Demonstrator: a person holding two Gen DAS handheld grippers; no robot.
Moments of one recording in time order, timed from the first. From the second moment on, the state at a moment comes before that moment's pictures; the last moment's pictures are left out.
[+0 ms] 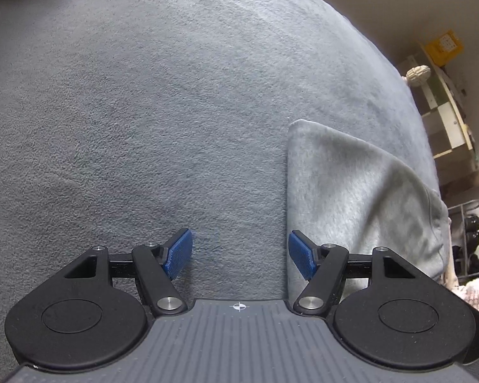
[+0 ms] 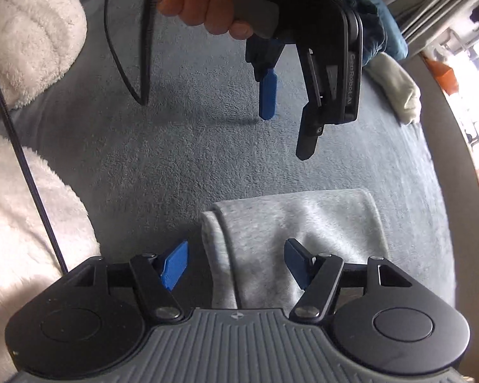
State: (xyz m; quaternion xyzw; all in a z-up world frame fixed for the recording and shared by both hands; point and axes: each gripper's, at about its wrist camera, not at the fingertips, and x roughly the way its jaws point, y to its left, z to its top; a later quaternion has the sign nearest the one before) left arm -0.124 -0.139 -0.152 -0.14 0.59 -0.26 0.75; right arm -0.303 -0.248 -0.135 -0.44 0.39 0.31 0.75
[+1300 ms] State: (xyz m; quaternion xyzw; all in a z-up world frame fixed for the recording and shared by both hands) left arm -0.094 -0.205 -0.186 -0.22 0.60 -0.35 0.68; right arm -0.255 -0.248 -0.140 -0.27 0.51 0.00 0.82
